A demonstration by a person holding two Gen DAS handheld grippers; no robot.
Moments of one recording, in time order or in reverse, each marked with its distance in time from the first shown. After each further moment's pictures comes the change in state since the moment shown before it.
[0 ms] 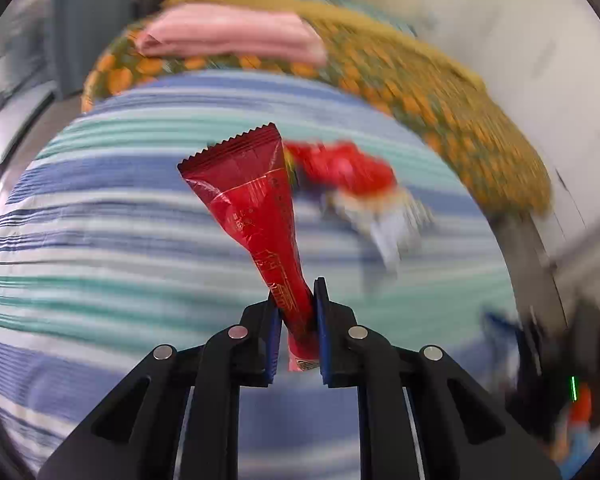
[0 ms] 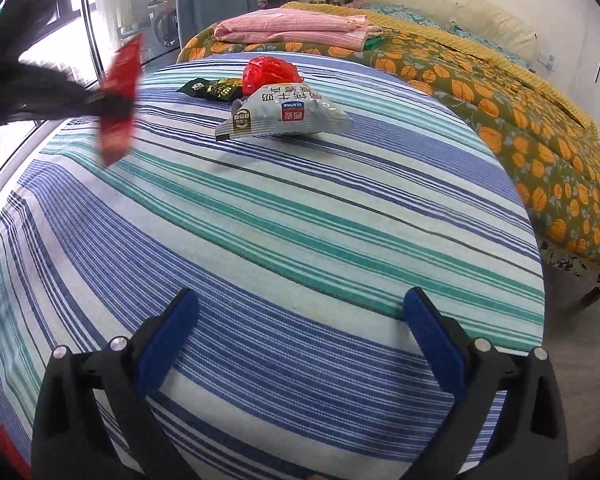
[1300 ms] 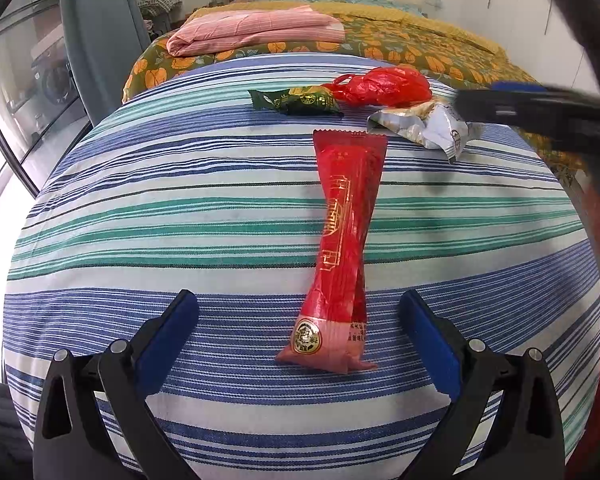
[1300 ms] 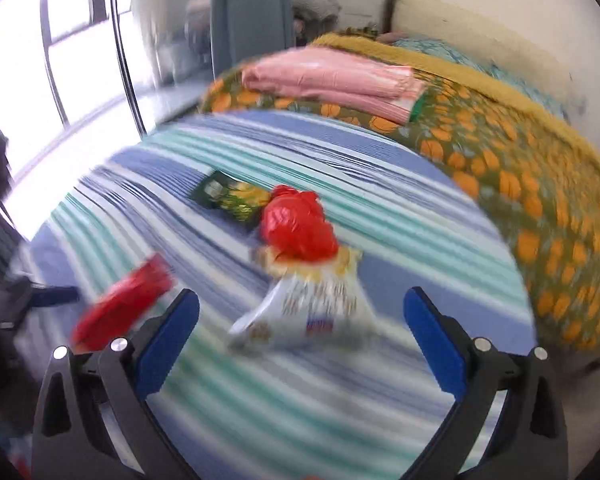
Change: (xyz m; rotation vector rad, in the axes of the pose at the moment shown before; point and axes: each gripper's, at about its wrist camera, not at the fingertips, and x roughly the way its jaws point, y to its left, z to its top) left arm 0.031 0.001 -0.069 0.064 -0.109 0.249; right arm 0.029 0.011 0.127 -0.143 -0.054 0.063
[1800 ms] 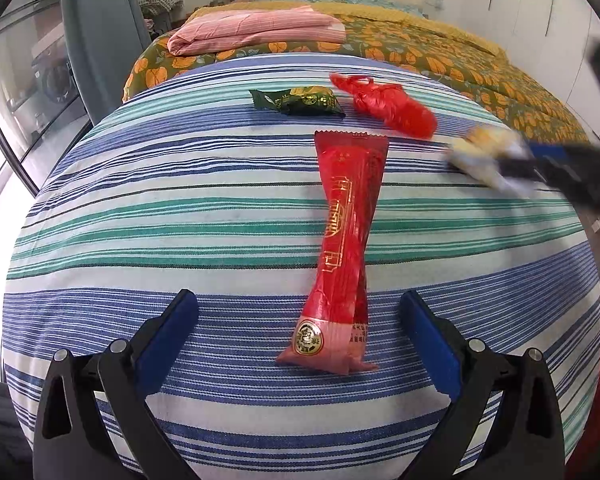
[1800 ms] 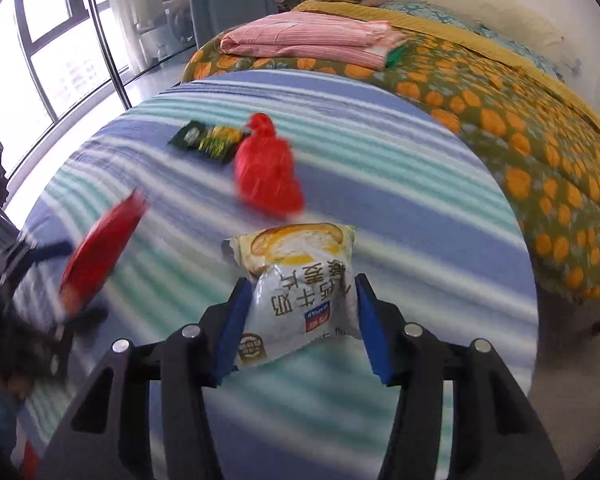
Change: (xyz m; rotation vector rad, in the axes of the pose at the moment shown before) left arm 0.001 0.001 0.001 -0.003 0.000 -0.003; right arm -0.028 -0.022 -0.065 0.124 0.083 0.036
